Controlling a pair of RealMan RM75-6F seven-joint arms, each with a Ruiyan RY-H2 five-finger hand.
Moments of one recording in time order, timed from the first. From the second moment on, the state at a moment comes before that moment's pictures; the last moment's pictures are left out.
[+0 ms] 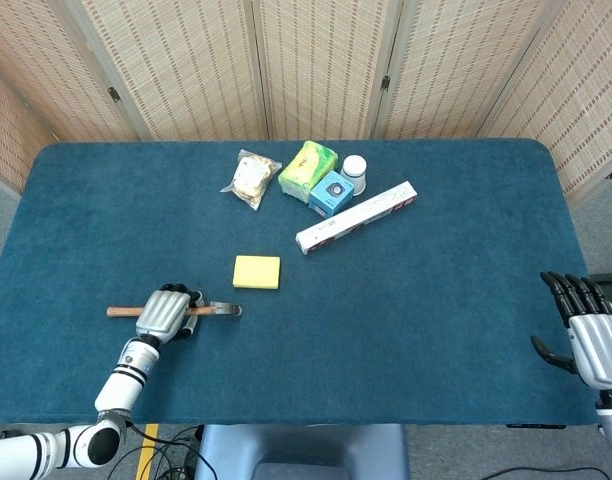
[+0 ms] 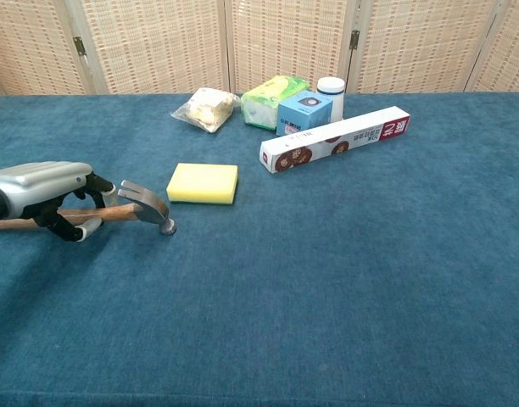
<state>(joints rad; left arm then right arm) -0.65 -1.48 -0.10 -1.57 0.93 1.01 0.48 0.09 -1.02 0.06 -1.65 -1.51 1.46 0.02</state>
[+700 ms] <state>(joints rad) -0.63 -1.46 -0.11 -1.52 1.09 1.03 0.30 0.09 -1.01 0.06 -1.65 -1.51 1.45 0.02</state>
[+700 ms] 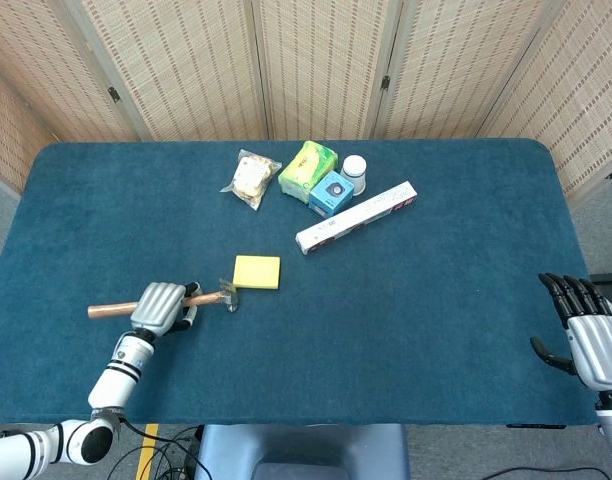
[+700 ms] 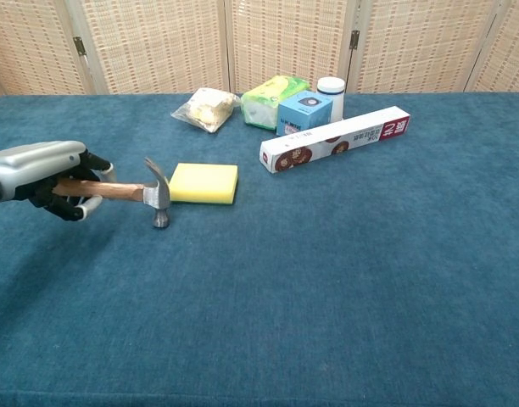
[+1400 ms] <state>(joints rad) -0.67 -1.55 -0.16 -1.15 1.46 1.14 -0.23 0.11 -1.01 0.07 -1.68 -1.50 1.44 -0.01</state>
